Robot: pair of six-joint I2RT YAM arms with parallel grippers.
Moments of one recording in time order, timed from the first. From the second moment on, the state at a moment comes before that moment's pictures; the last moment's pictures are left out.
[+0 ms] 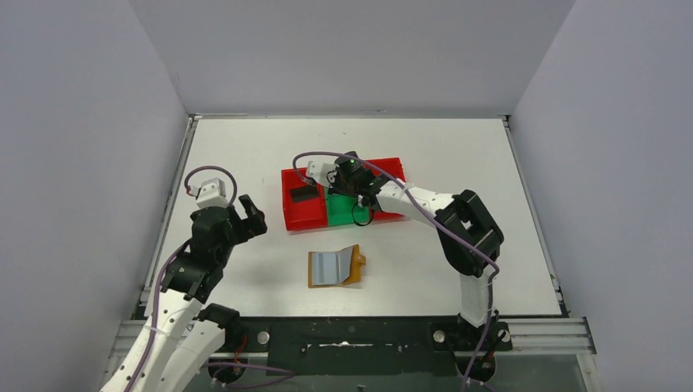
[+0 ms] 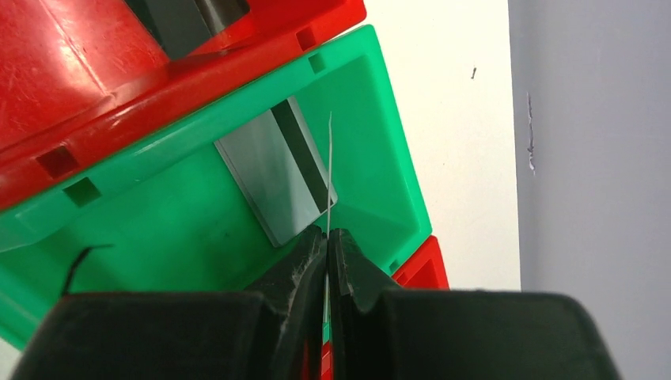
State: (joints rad) left arm -0.32 0.63 0.63 -0.50 -0.30 -0.51; right arm 0.74 1.94 1.37 -0.12 0.14 -0.78
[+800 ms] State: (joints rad) left arm -0.32 0.62 0.63 -0.50 -0.30 -0.51; right arm 0.70 2.07 1.44 -0.12 0.07 -0.94
